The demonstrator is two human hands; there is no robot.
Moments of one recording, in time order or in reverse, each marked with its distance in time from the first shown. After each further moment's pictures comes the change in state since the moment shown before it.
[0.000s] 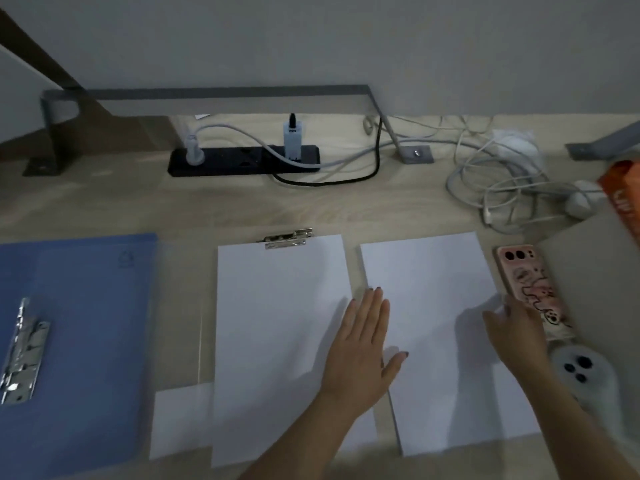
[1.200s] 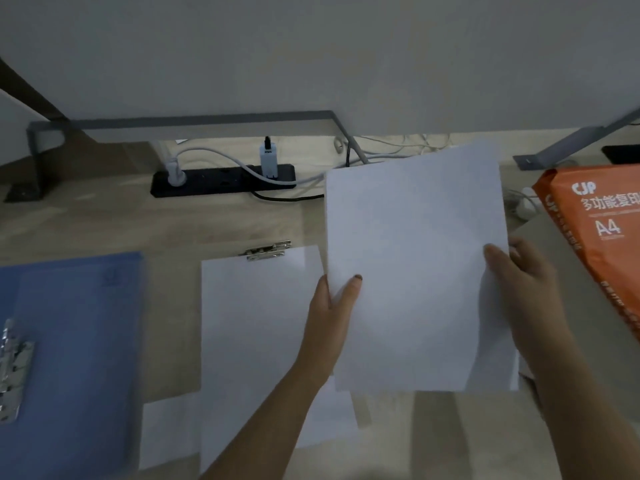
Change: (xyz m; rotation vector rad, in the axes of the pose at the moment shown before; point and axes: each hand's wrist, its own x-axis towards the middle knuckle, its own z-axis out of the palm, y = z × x) left_hand 0.022 0.018 -0.094 -1.483 0.078 -0.541; right_hand -0.037 -0.058 -0.099 0.805 -0.013 -0.224
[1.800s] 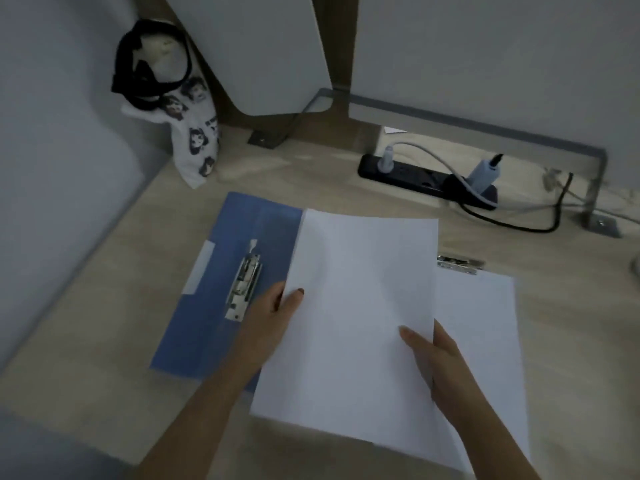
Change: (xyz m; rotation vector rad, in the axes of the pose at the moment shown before) left_hand -0.079 -0.004 -0.317 0.248 0.399 0.028; right_hand -0.164 0.024 0.258 0.116 -0.729 0.441
